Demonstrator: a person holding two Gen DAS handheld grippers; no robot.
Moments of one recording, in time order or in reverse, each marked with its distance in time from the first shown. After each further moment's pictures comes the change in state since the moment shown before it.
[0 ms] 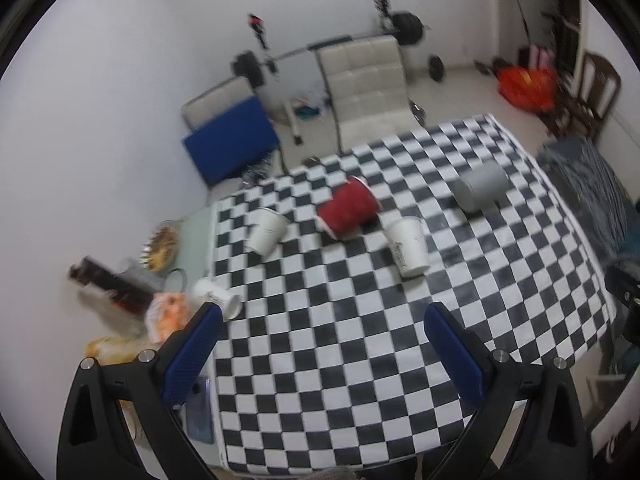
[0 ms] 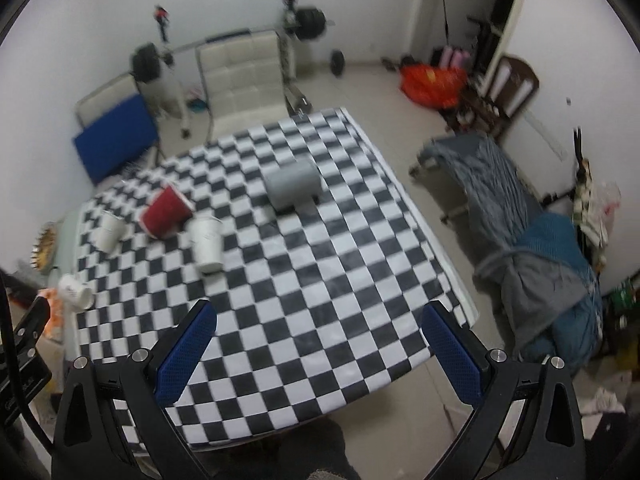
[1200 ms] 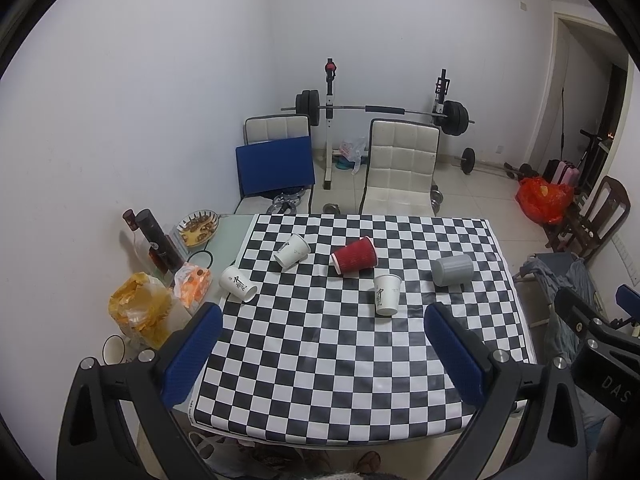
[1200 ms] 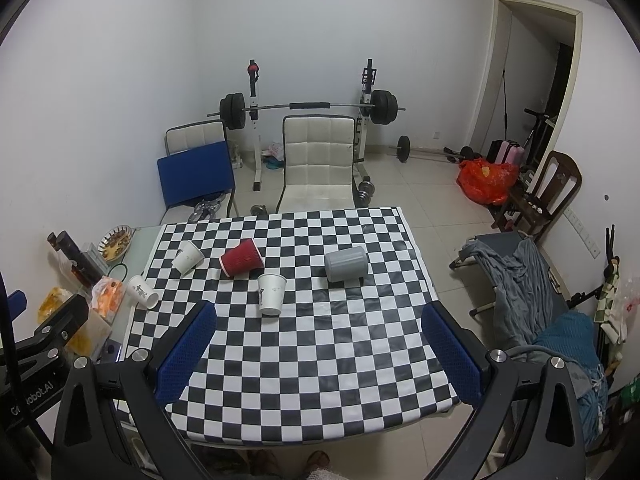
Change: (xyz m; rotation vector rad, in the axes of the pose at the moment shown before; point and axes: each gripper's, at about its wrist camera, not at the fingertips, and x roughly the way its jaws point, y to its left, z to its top) left arm -0.181 0.057 -0.046 -0.365 -0.191 -0.011; right arm -0.204 0.015 -0.016 -0.234 -0.324 0.203
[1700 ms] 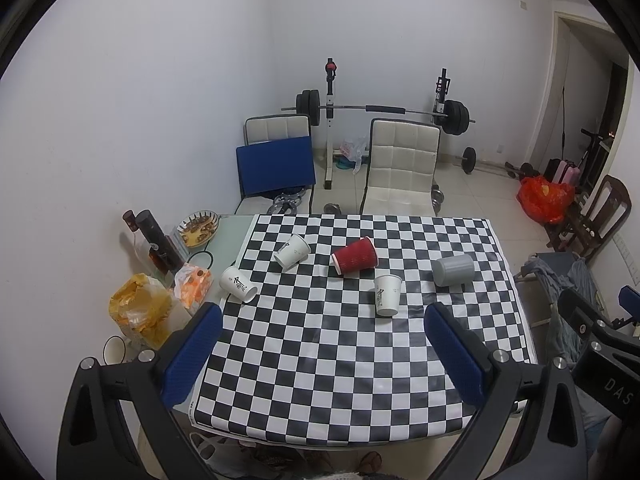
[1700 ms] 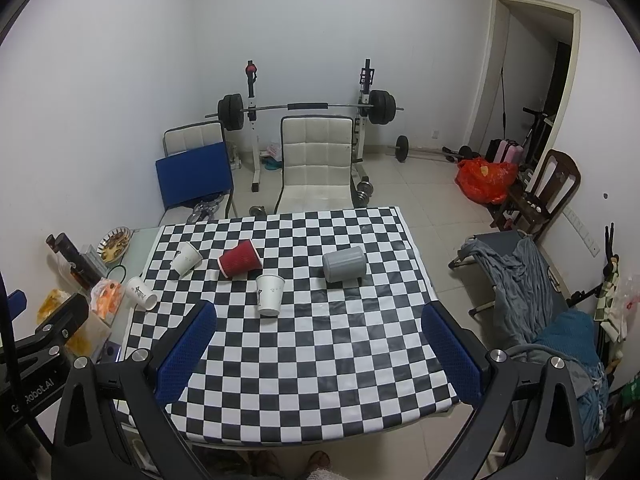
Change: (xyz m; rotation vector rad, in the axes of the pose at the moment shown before) left arm 0.002 -0.002 -0.004 0.002 0.004 0.001; right arm 0.000 -0.003 0.002 0.000 0.004 0.001
